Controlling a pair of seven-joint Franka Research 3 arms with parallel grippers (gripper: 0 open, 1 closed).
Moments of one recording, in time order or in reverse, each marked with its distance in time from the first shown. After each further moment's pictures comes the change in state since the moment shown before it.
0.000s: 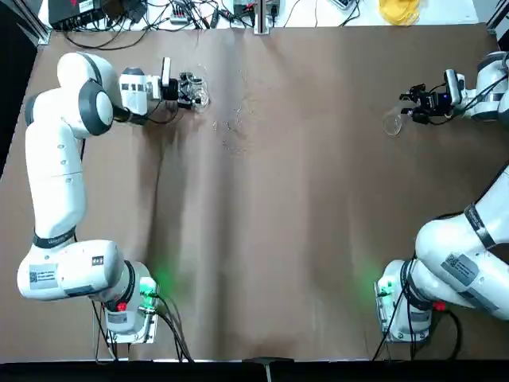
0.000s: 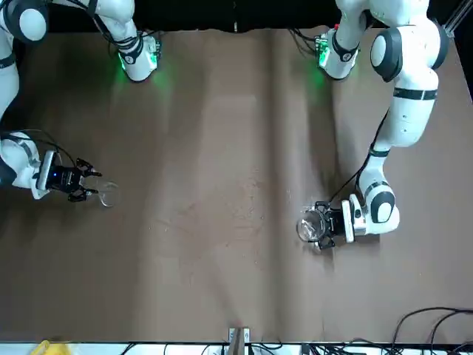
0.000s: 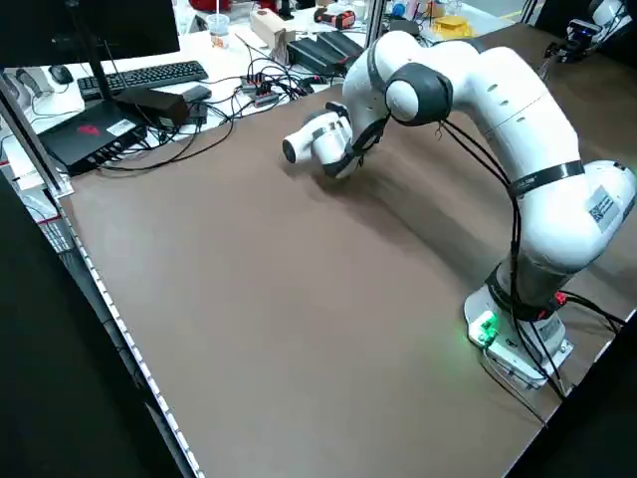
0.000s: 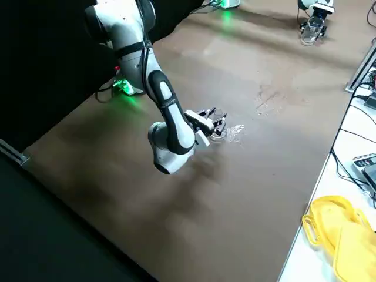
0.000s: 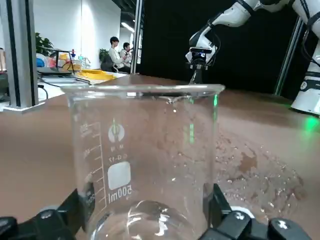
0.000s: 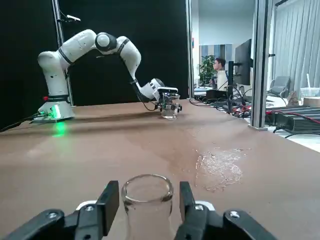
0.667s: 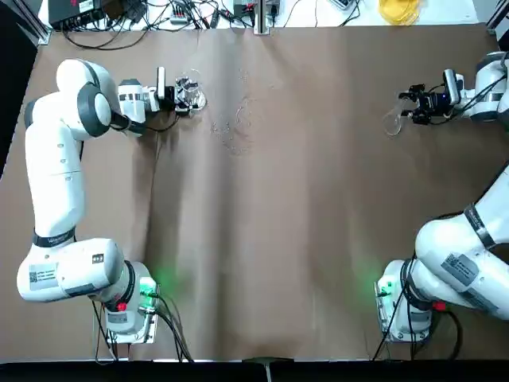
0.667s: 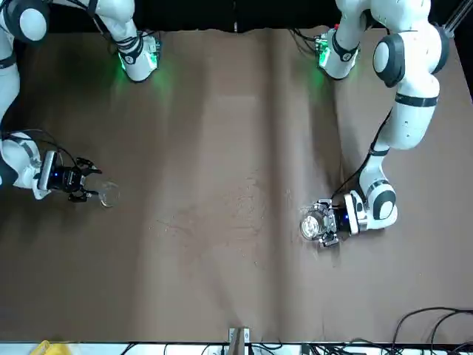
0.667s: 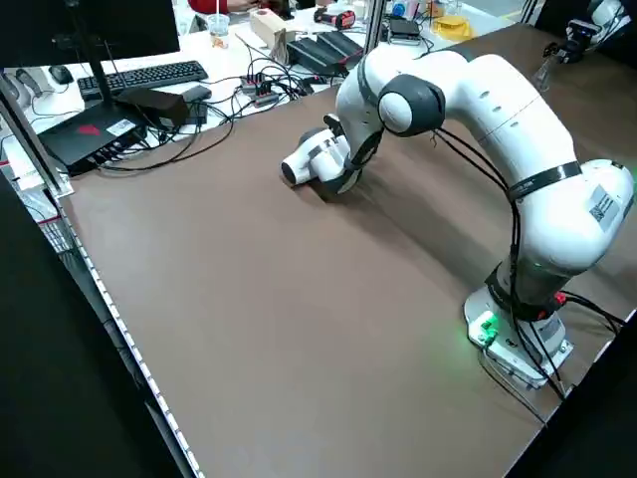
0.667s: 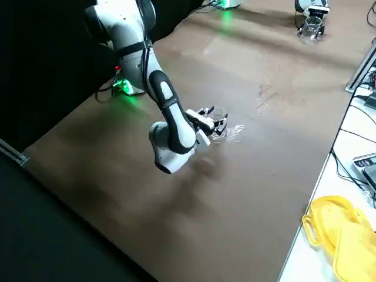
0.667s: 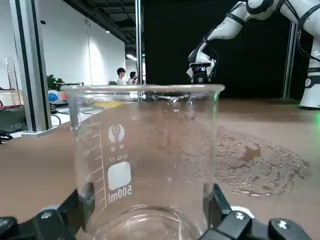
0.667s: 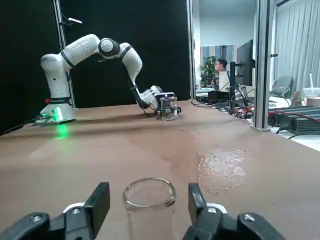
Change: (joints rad) left arm 0.045 0.048 0.002 -0.023 -0.072 -0.083 0.220; right arm 0.002 0.000 0.003 -0.003 -0.001 -0.005 0.006
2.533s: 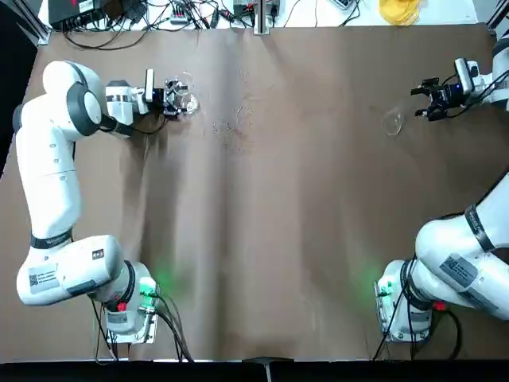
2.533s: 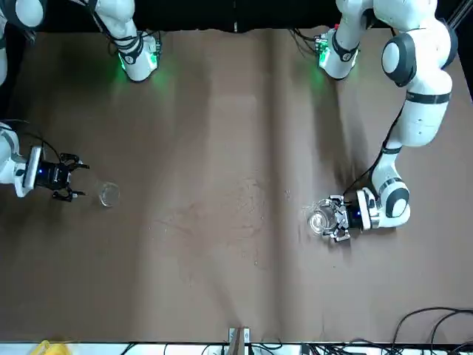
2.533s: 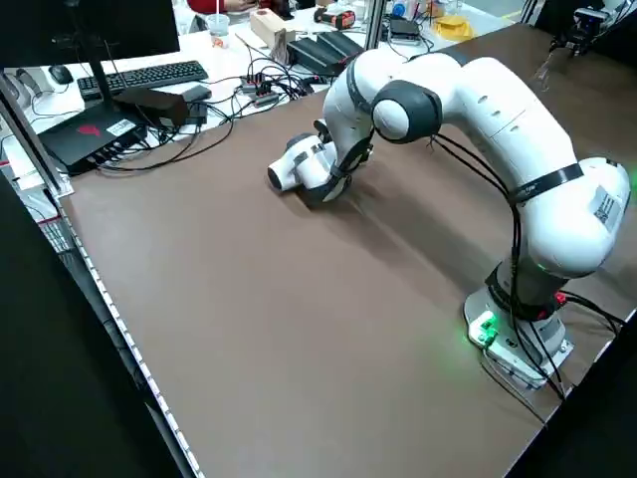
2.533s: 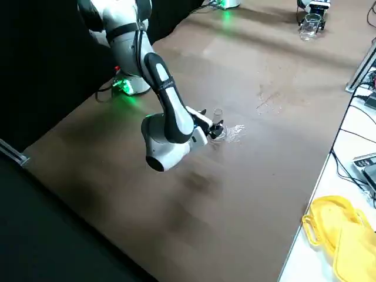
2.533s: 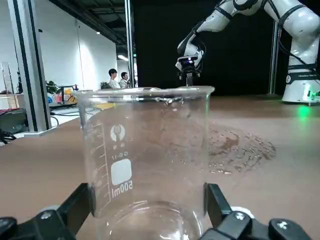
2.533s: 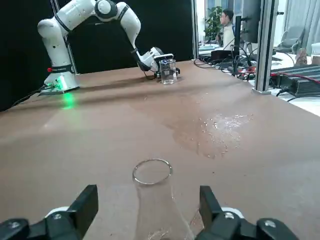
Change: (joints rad) left arm 0.083 -0.007 -0.001 -0.001 0.102 -0.061 0.021; right arm 0.003 -0.095 -0.029 0.017 -0.127 0.076 0.103
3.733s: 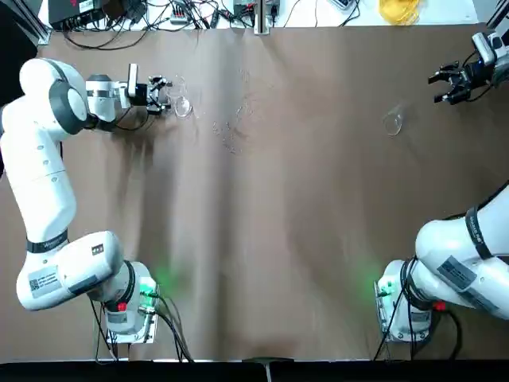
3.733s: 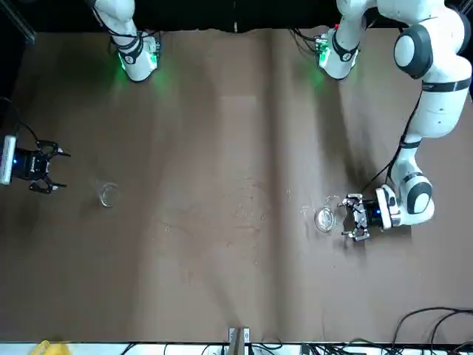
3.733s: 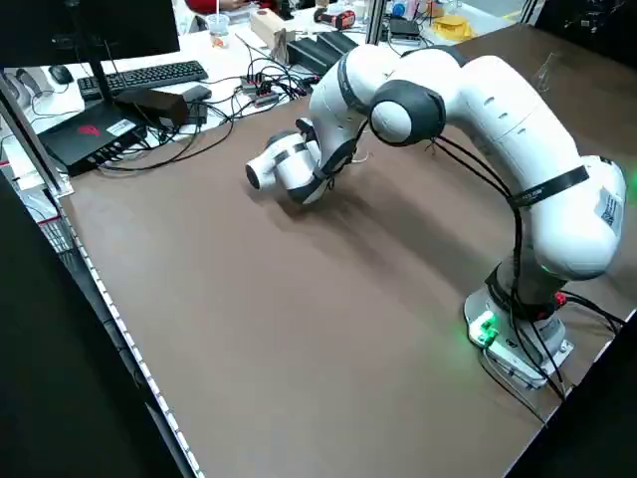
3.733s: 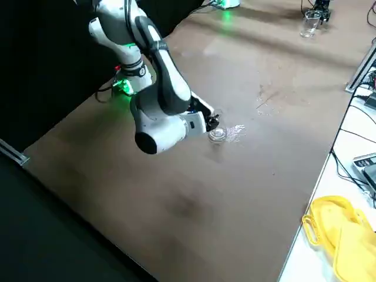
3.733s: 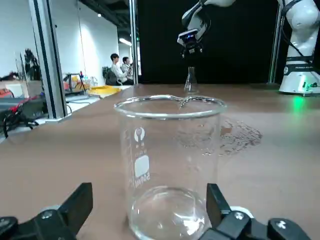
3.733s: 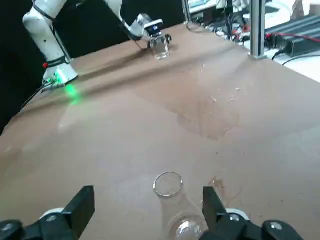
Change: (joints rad) left arm 0.099 -0.052 0.000 -0.001 0.109 0.000 -0.045; right arm 0.000 -0.172 -0.011 0.001 -0.122 0.006 0.282
